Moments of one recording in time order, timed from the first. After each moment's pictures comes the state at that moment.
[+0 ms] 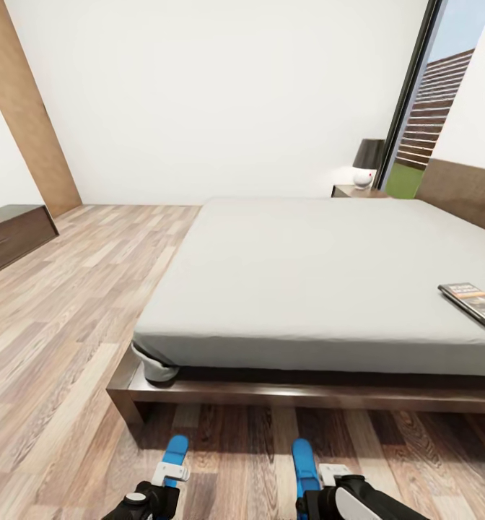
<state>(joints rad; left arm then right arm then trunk) -0.47 -0.02 -0.22 -0.25 0.06 0.09 0.01 -0.48 -0.24 1.03 -0.72 -1.21 0.44 -0.28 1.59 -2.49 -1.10</state>
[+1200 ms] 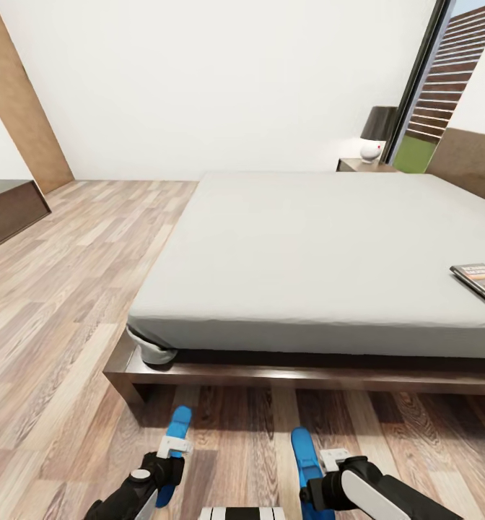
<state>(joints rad) -0.47 -0.02 -0.22 -0.39 0.06 0.09 0.02 -0.47 -0.34 1.00 -0.98 -1.22 0.60 -0.40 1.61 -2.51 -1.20</state>
